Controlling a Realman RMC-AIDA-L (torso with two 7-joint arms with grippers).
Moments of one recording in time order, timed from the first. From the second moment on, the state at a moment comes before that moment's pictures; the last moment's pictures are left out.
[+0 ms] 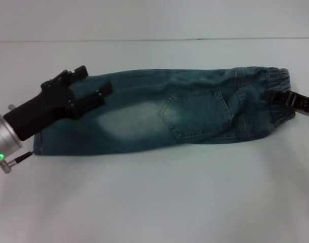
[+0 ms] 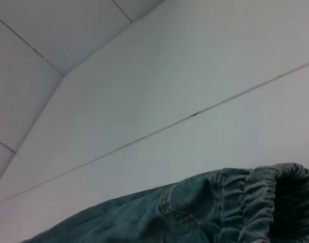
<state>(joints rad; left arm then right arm) -0.45 -2.17 0.52 0.54 1.72 1.47 -1.17 0.53 2.02 -0.58 -0.46 -1.96 -1.09 1.93</state>
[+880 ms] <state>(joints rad) -0.62 -2.18 0.39 -0.06 1.50 1.40 -0.52 0.49 2.00 -0.49 -0.52 -1.94 -1.33 1.99</state>
